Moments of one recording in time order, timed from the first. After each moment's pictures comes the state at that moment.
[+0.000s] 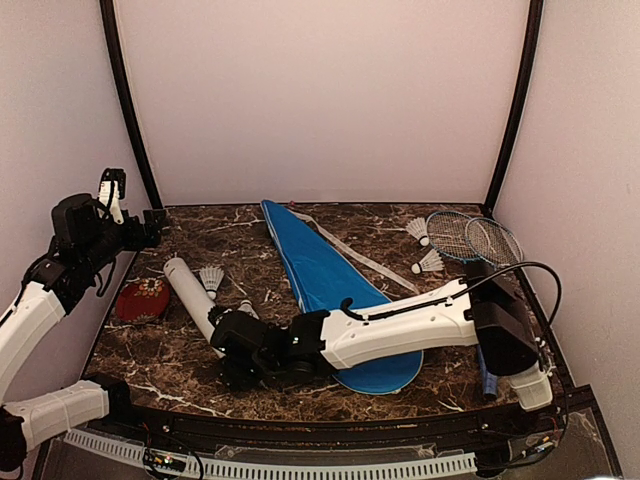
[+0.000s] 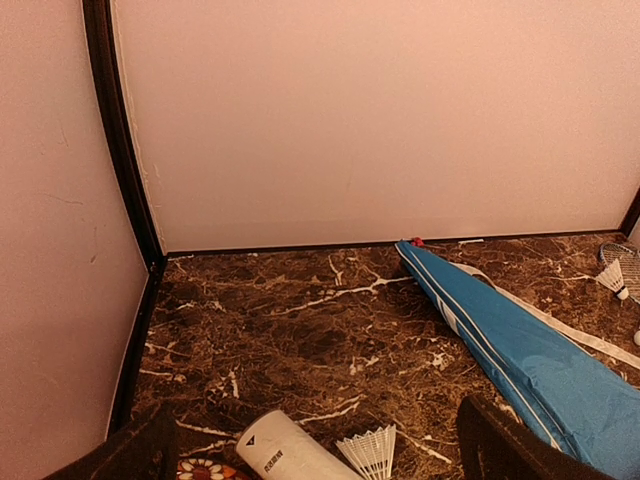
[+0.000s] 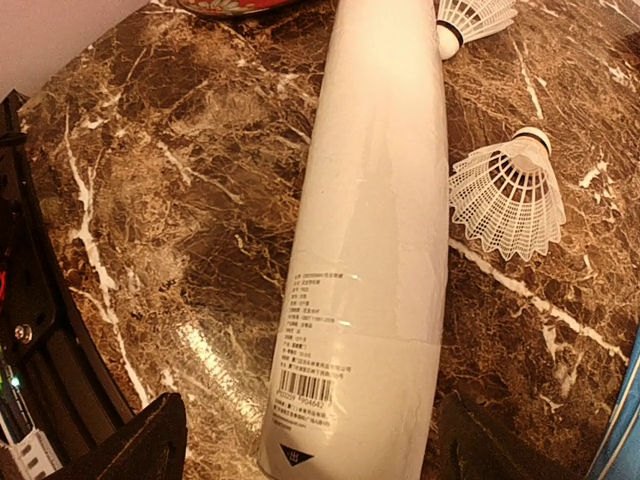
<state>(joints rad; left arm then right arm) -0.13 0.80 0.74 -0.16 -0.04 -0.06 1.44 2.20 1.73 -0.37 0.31 0.46</state>
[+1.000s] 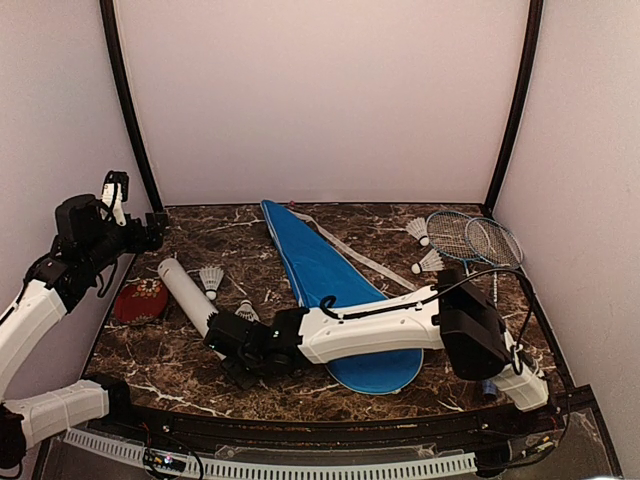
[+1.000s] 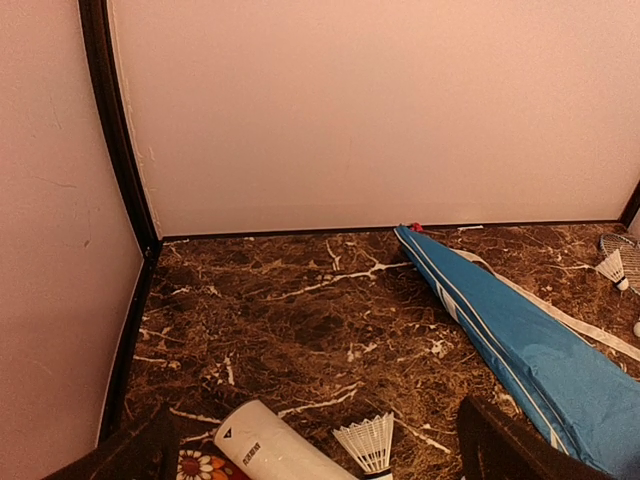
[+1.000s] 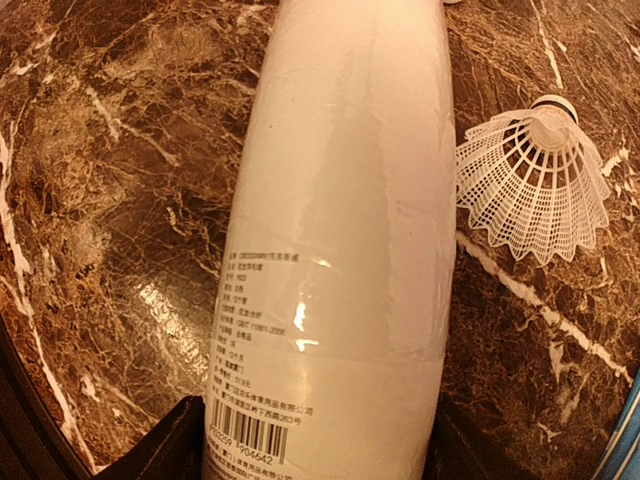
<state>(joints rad) -0.13 0.82 0.74 -0.19 -0.03 -0.07 1.41 2.36 1.94 -0.56 0.29 0.40</state>
